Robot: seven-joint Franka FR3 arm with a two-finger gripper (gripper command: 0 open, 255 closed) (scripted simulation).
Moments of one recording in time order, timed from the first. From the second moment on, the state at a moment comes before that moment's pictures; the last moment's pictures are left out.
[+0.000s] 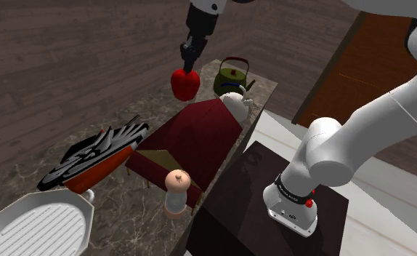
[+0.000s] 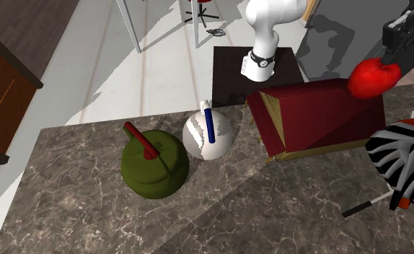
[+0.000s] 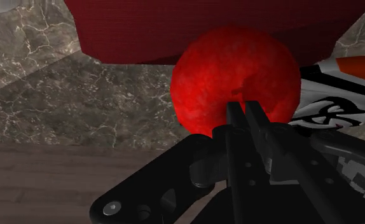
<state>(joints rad) 0.26 -0.40 0.05 -2.11 0.03 1.88 0.00</state>
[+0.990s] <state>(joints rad) 0.37 -0.30 0.32 -1.99 0.04 1.87 0.38</state>
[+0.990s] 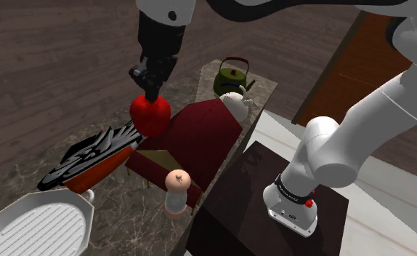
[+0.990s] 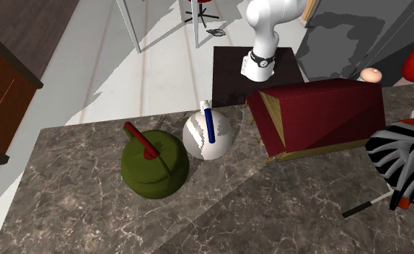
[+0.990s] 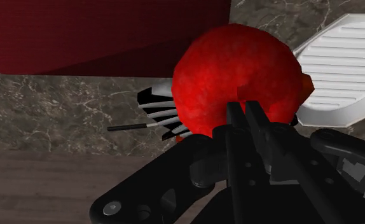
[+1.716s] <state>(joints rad) 0.44 -0.12 0.49 -1.83 -0.04 1.87 0.64</state>
